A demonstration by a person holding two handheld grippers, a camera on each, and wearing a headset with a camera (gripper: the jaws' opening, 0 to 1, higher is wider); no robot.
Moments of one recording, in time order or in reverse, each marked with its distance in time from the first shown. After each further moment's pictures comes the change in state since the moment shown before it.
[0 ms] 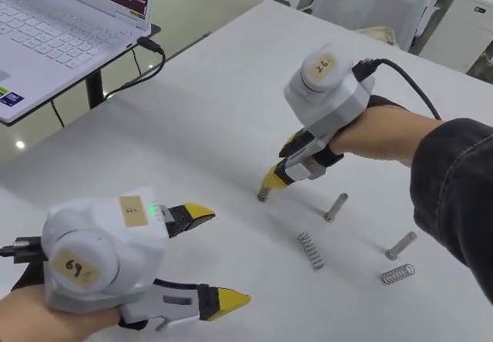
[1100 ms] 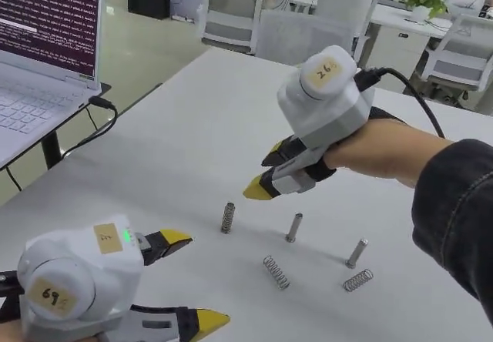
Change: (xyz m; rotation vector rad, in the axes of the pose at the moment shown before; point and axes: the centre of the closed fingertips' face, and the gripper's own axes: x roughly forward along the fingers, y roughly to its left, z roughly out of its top) left arm 0.001 -0.007 0.027 0.079 -0.005 -0.032; right arm -0.083 0.011 0.001 0.070 -0.166 -0.118
